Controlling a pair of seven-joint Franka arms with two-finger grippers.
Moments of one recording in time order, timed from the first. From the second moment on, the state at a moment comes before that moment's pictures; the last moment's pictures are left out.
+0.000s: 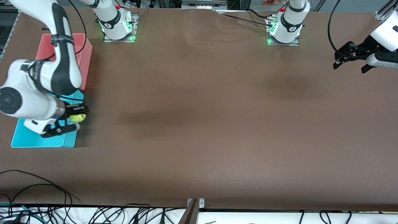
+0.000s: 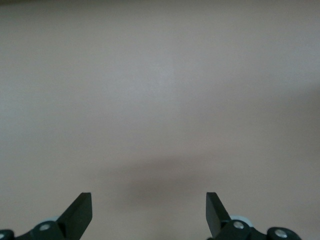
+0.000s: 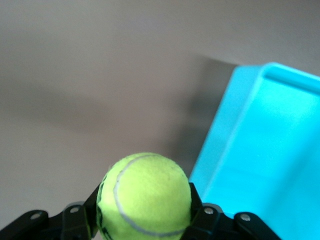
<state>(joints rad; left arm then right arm) 0.18 -0.15 -0.19 -1.75 -0.05 1.64 0.13 0.38 0.43 -0.43 -1.63 0.06 1.83 -0.36</state>
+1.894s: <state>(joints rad) 0.18 -0.15 -0.19 -1.74 -0.05 1.64 0.13 0.21 0.54 -0.62 -1.90 0.06 2.21 -0.81</state>
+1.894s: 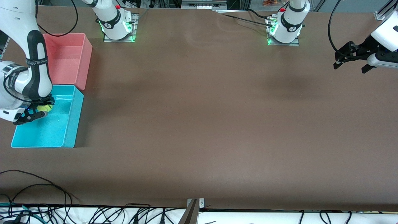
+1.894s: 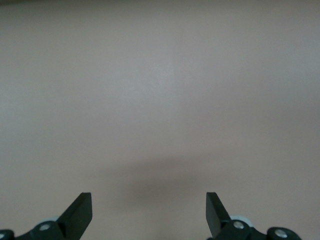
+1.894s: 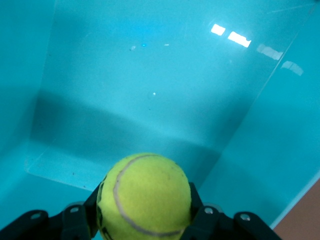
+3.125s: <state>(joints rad) 0.18 -0.15 -0.19 -1.74 -0.05 1.64 0.13 0.20 0.61 -0.61 -1.90 0.11 2.25 -0.82</state>
